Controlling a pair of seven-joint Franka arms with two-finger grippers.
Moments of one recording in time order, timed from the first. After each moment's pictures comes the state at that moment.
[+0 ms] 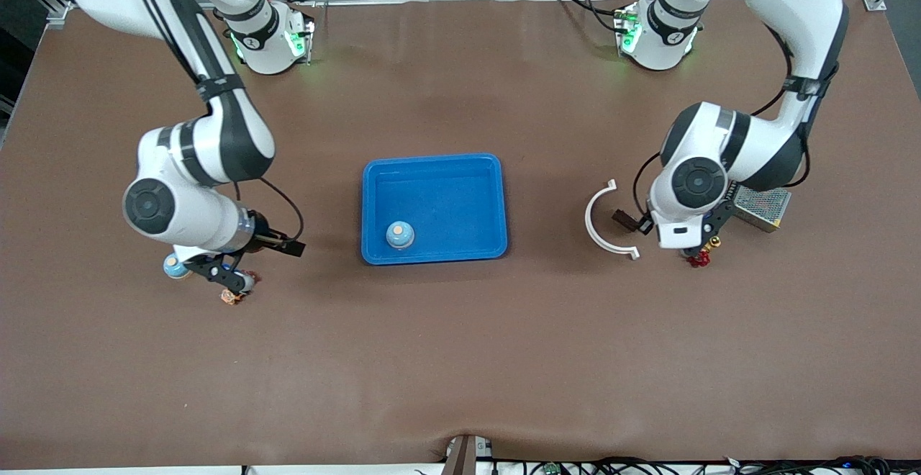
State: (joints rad) left arm -0.01 0.33 -0.28 -2.01 0.25 2.00 -1.22; right arm 0.24 0.39 0.01 -1.80 0.12 2.08 0.60
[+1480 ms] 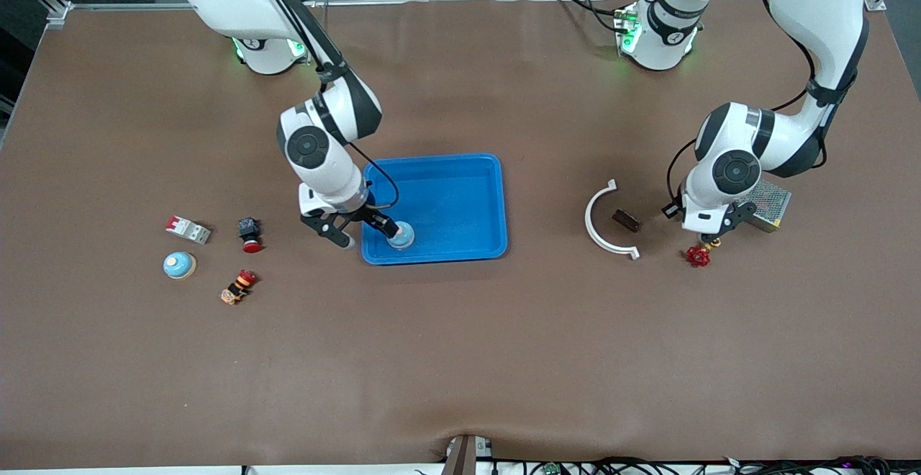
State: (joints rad) left arm 0.16 0.34 -0.28 -2.27 0.36 2.32 -0.96; right arm 0.55 0.47 0.01 -2.05 0.12 2.61 1.04
